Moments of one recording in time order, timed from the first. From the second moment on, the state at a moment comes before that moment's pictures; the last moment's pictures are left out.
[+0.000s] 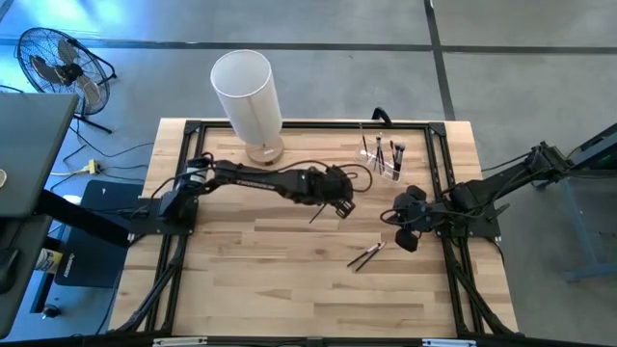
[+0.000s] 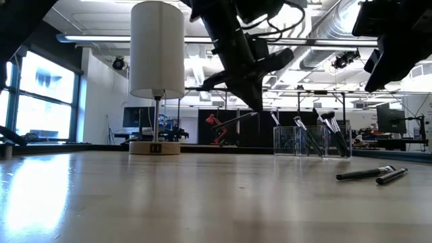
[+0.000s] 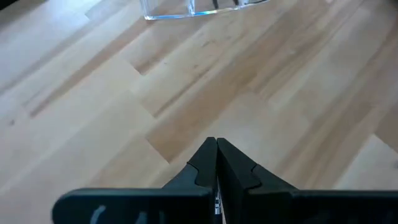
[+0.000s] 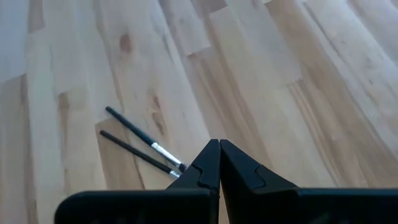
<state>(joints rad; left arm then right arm) -0.01 2.10 1.77 -0.64 -0.42 -0.68 0.39 0.88 0.61 -0.68 0.31 0.72</state>
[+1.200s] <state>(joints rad) 0.10 1.74 0.92 1.23 -0.04 -0.34 -0.13 0.99 0.61 0.24 -0.03 0.33</state>
